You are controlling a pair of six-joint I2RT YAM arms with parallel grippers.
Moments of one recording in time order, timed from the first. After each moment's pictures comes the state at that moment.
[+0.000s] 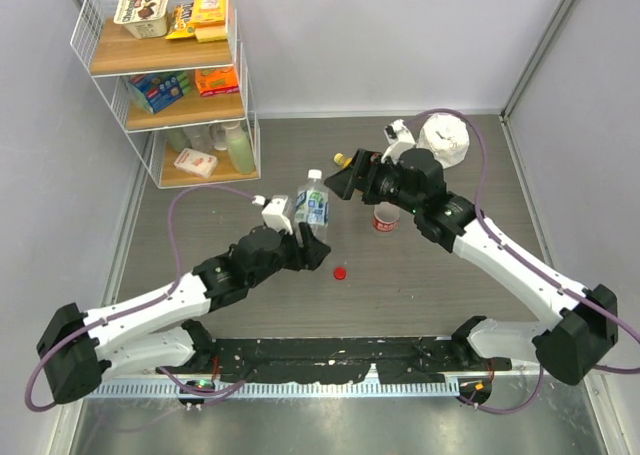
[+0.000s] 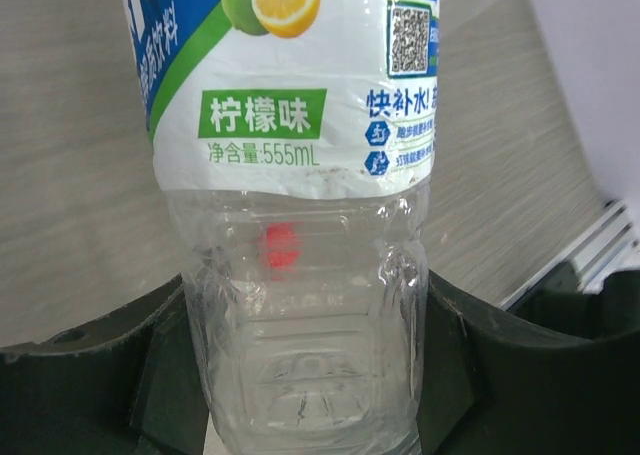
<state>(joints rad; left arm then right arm) -0.95 1.04 0.66 0.00 -0.22 -0.69 0.63 1.19 1.05 -0.11 -0.10 0.66</state>
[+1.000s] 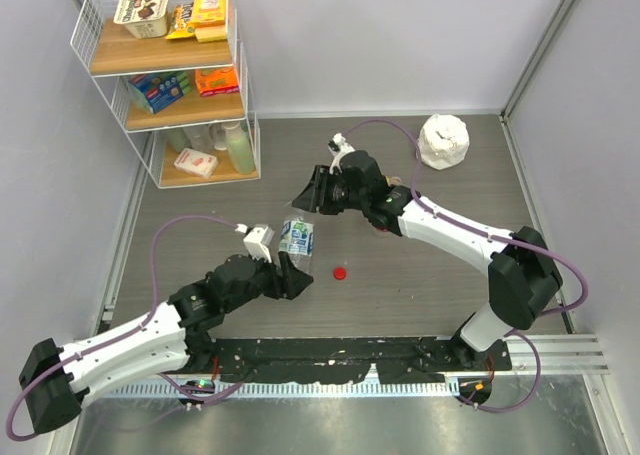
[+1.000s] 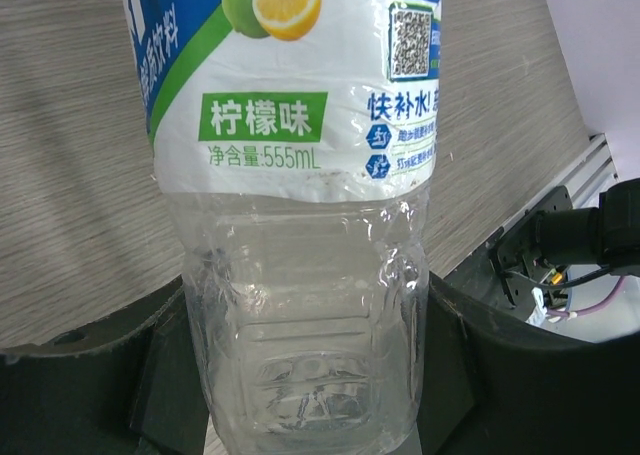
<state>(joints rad) -0.95 0.69 0.35 -0.07 -0.11 -0.74 0.76 1.58 1.18 -0.06 -0.21 0.74</state>
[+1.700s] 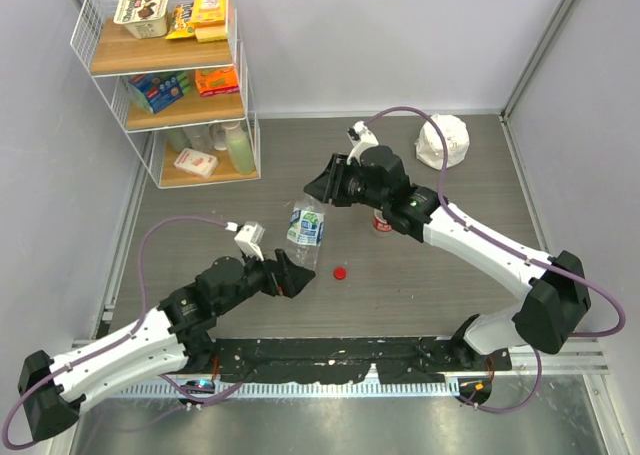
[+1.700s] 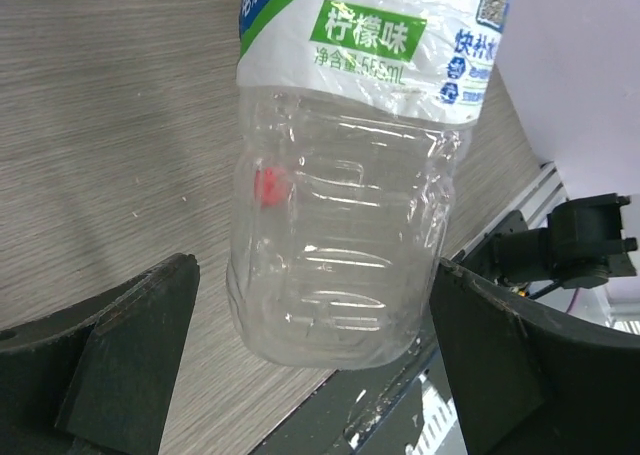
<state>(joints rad) -0.95 0.59 0.36 -0.06 -0.13 -0.73 0.75 1.41 1.18 -0.11 -0.09 0.70</state>
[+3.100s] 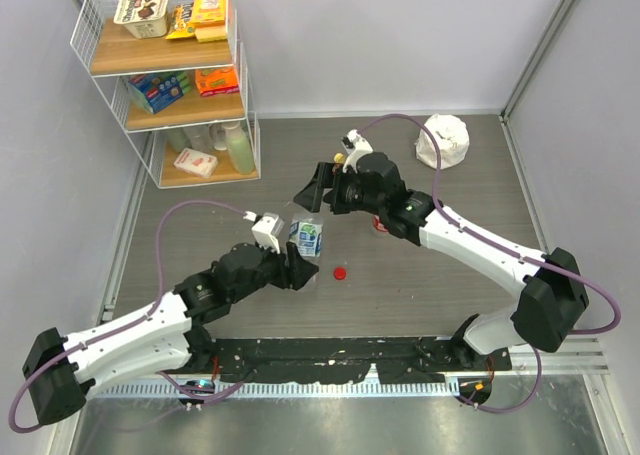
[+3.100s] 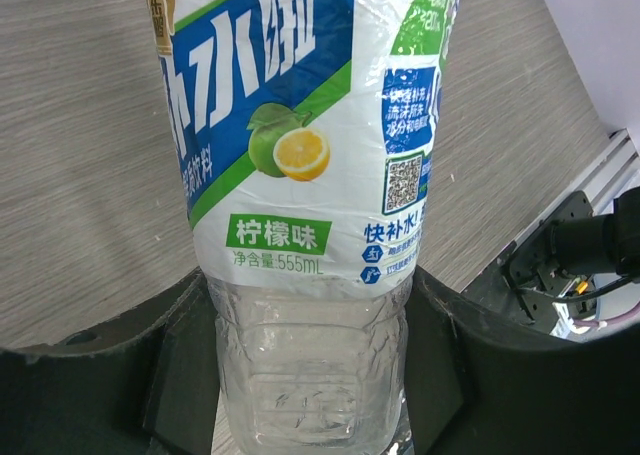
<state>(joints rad) -0.95 0.82 0.48 -0.05 -0.13 -0.61 0.76 1.42 1.13 -0.09 -0.12 0.67</state>
